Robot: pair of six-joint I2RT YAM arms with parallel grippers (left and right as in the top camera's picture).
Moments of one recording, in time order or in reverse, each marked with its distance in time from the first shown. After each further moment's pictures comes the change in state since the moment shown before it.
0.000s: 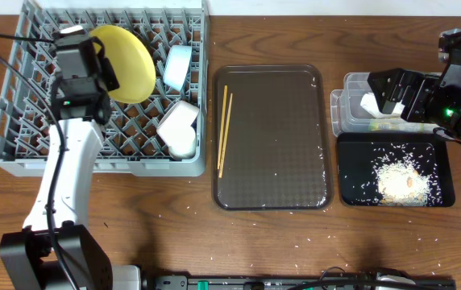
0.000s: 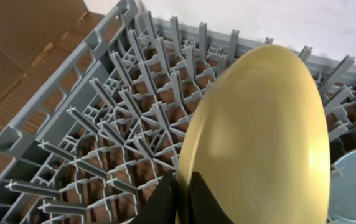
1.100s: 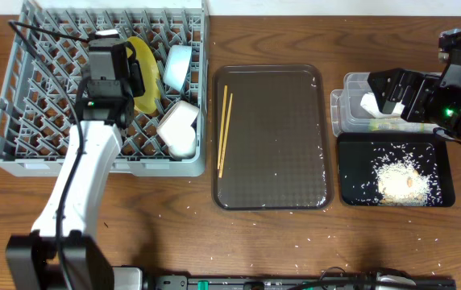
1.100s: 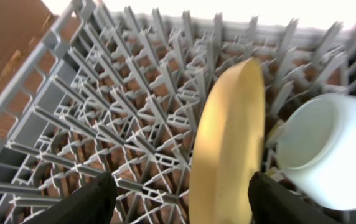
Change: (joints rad) left arm -0.123 -0.027 -0.016 -0.063 -0.018 0.033; right arm 0.000 0.000 0.000 0.000 0.000 0.000
